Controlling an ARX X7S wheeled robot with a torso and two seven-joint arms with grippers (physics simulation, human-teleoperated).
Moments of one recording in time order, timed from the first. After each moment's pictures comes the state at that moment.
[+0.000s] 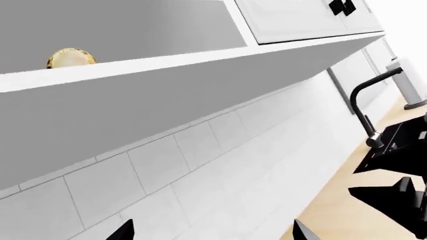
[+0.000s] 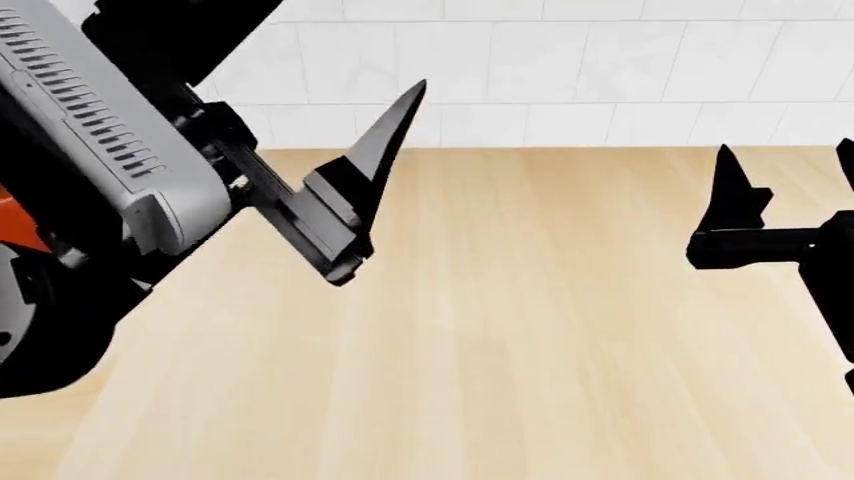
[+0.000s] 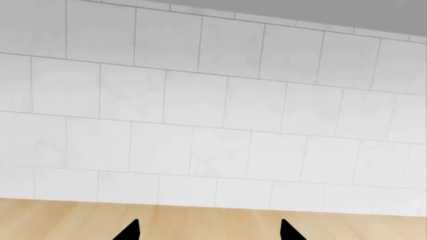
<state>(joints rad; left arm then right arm) -1.57 -1.04 1.35 0.56 -1.10 0.07 -0.31 0.49 0.88 0.16 -0.69 1.14 0.84 0.58</state>
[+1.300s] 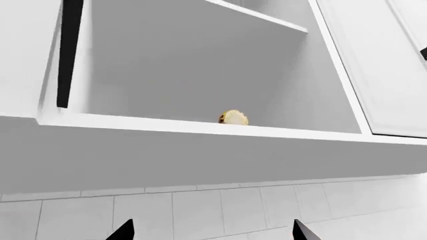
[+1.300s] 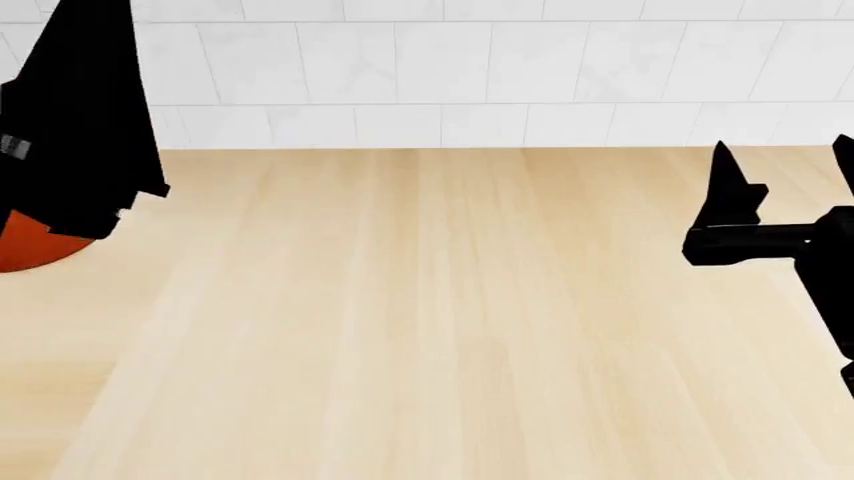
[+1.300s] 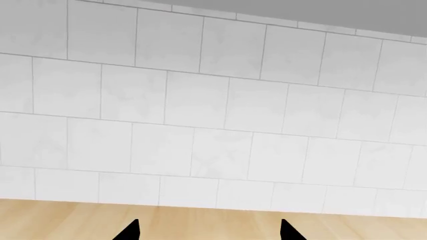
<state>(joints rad) -1.29 -1.32 1.25 0.61 -1.09 0.57 -0.51 0.52 0.88 0.13 -0.69 1.15 0.84 0.59</state>
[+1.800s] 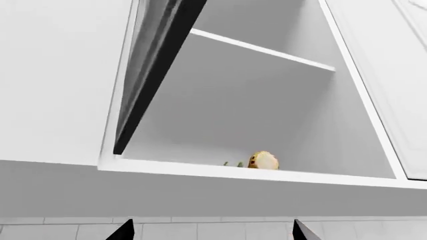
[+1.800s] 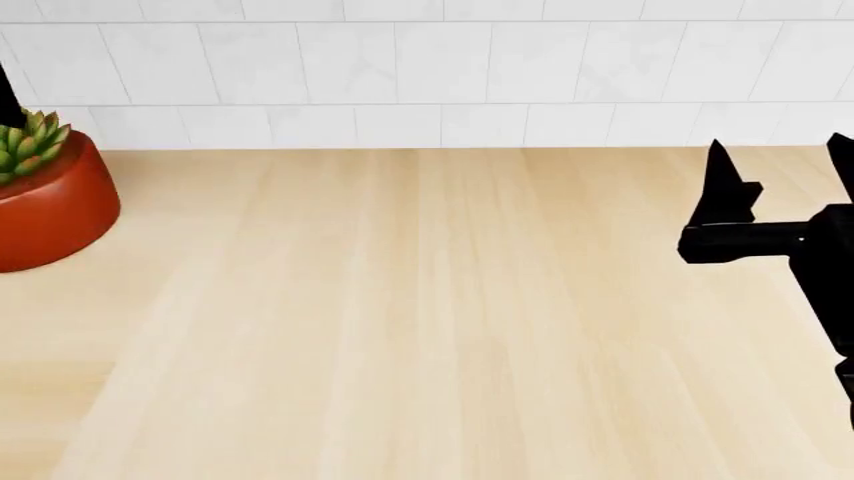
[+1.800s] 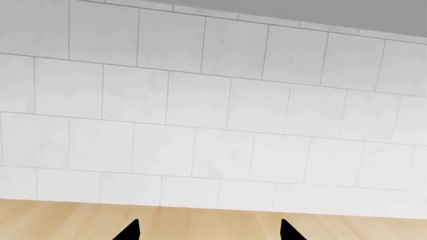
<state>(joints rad) -1.31 -1.42 1.18 0.64 -1.17 0.62 -0.54 0.53 0.88 0.11 -0.68 1.15 0.84 0.60</state>
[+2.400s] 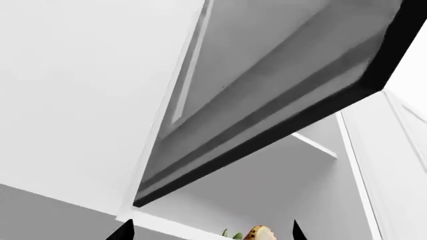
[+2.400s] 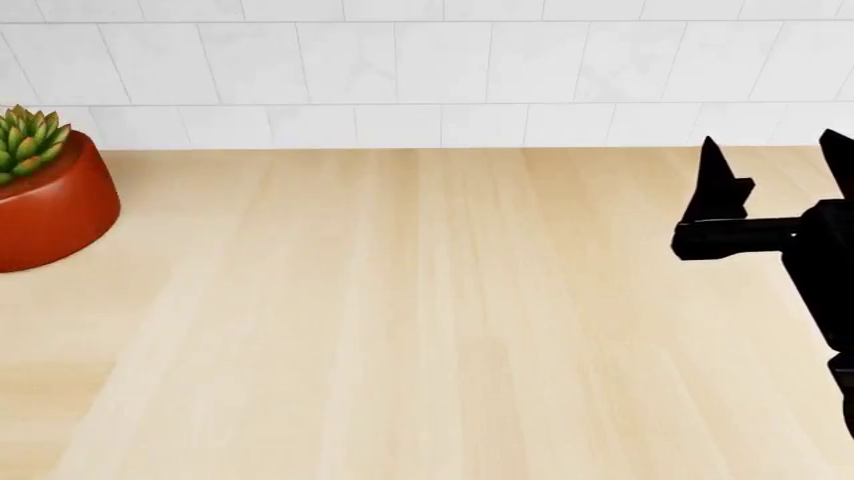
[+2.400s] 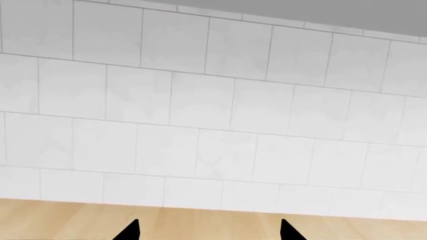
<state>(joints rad) -1.30 -1.42 1.13 0.59 -1.42 0.89 -0.37 0.57 0.87 0.08 -0.68 1.15 0.85 0.61</state>
